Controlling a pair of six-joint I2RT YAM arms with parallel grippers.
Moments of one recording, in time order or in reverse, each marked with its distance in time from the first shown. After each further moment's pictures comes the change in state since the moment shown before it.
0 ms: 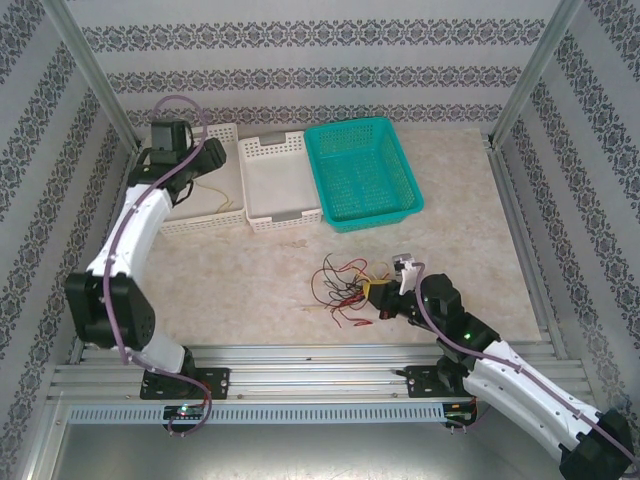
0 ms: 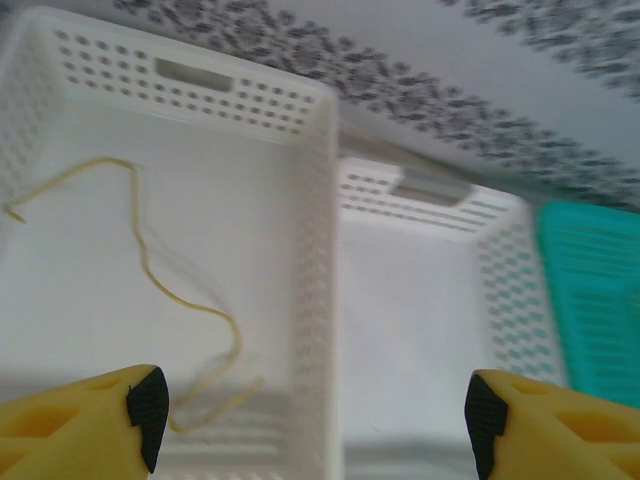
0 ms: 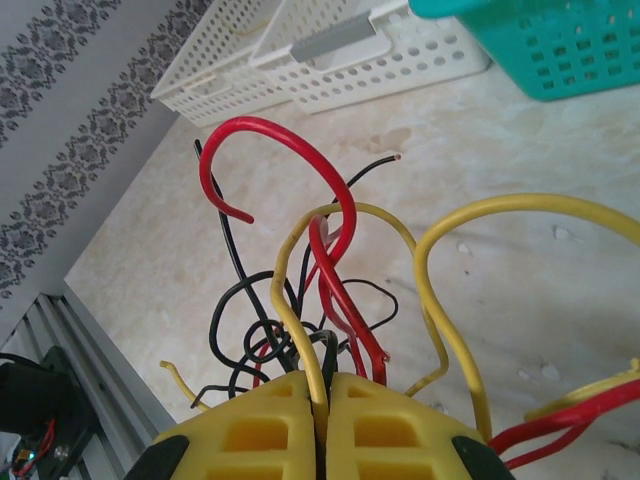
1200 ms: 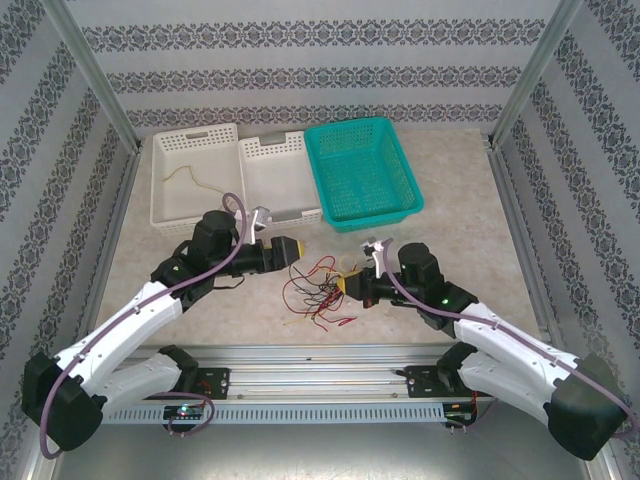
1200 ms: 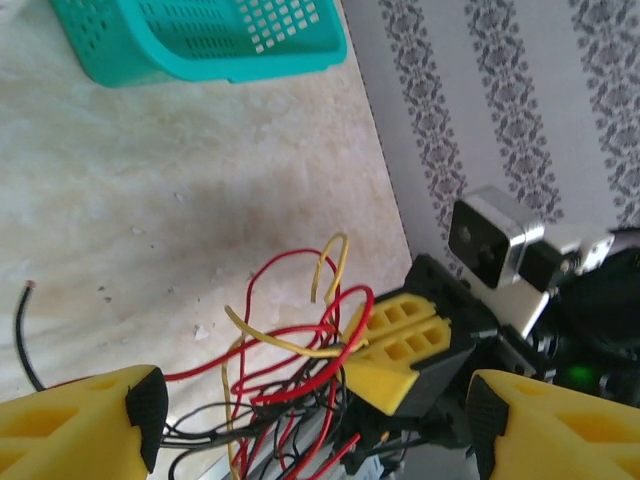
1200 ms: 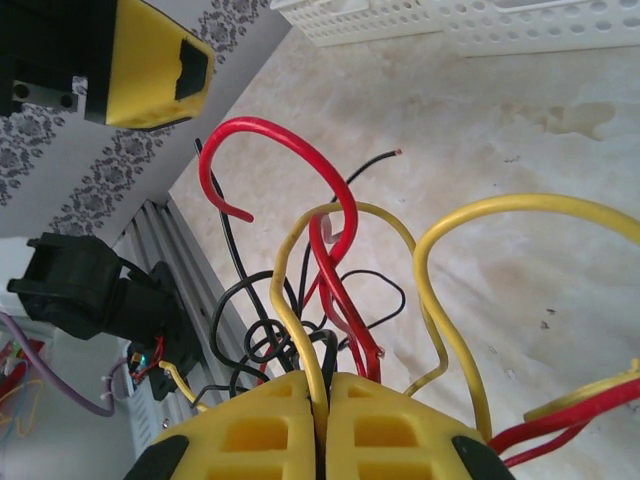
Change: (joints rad) left arm -0.525 -0.518 -0.655 0.257 0.492 -0.341; right arm -0.006 0.401 0.232 0.077 -0.313 -0.103
